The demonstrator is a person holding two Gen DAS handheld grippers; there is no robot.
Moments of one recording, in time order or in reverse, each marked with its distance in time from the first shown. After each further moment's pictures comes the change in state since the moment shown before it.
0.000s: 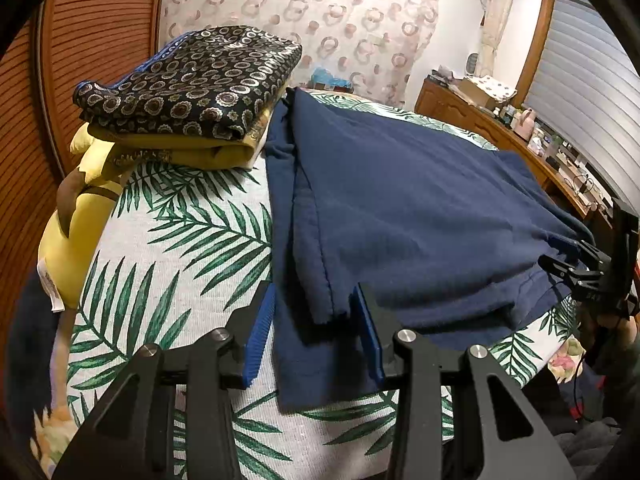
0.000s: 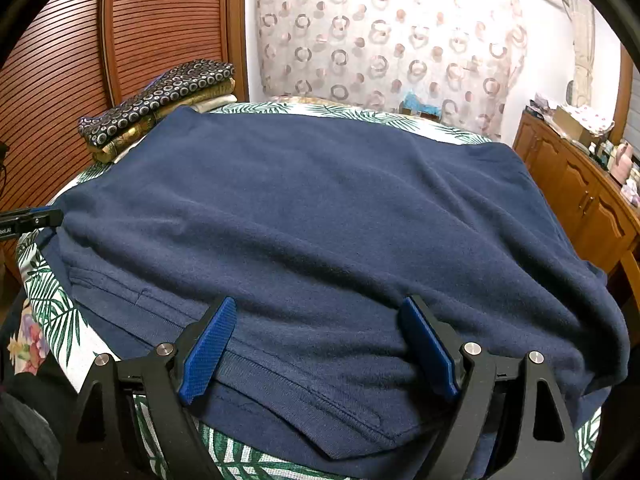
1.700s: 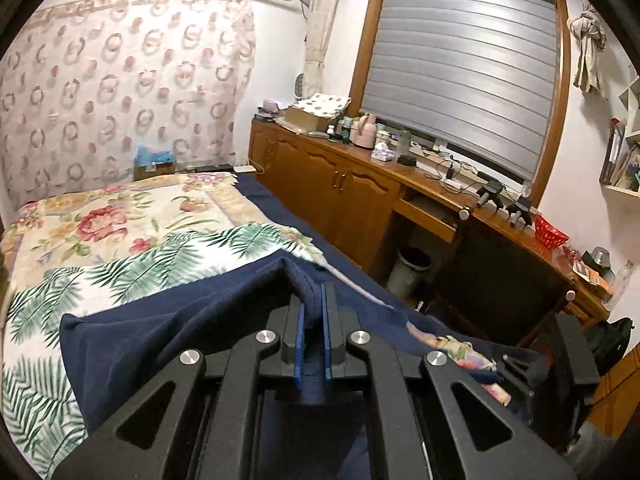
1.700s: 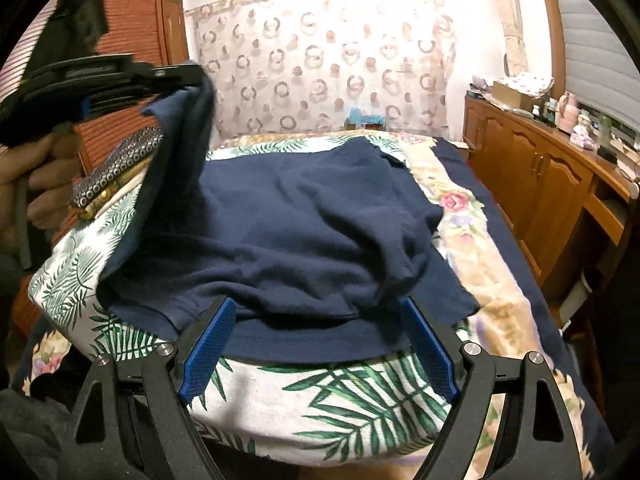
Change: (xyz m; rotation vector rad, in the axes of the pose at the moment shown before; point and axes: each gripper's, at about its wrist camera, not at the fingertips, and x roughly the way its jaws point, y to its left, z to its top) left arm 0.043 -0.299 0.155 0.357 -0.157 -0.453; right arm -0.098 -0.038 -0.061 0.209 -0.118 -0.063
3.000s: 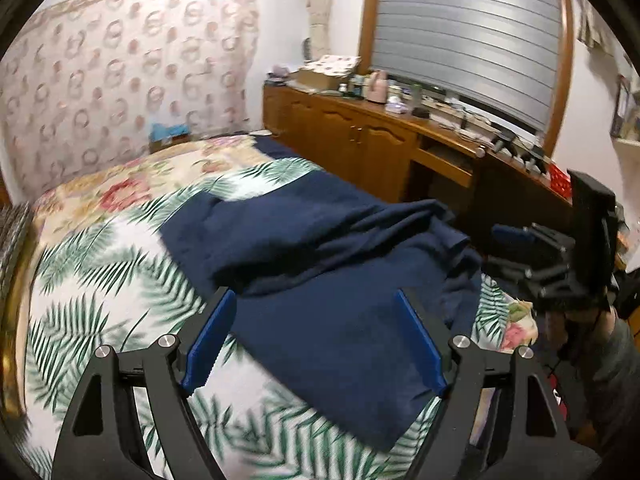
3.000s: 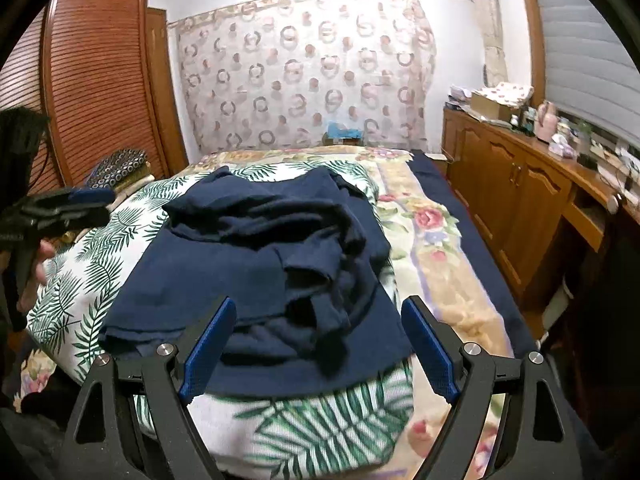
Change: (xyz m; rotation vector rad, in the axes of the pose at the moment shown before) left arm -0.040 0.025 -0.069 0.043 0.141 0.089; right arm 0.014 0.001 0.022 -0.006 -0.039 -0.071
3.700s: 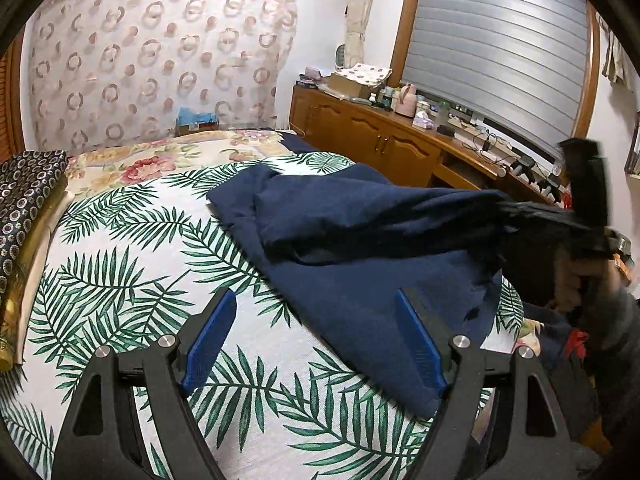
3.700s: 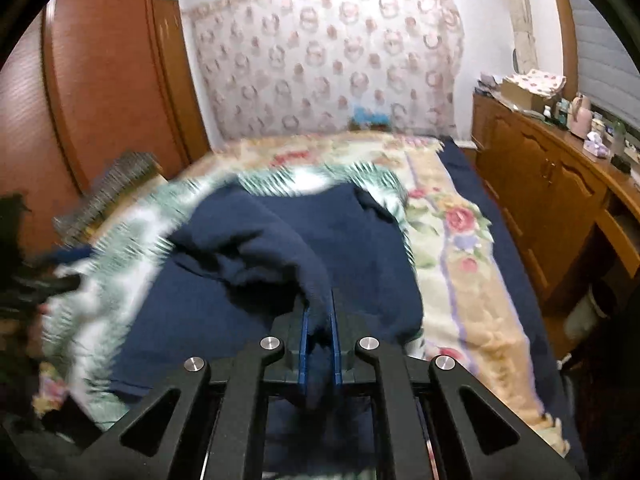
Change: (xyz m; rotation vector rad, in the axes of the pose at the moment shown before) left arm -0.013 0.043 -0.034 -0.106 -0.033 0.027; right arm 0.008 -0.017 0.056 0.009 0.038 0.116
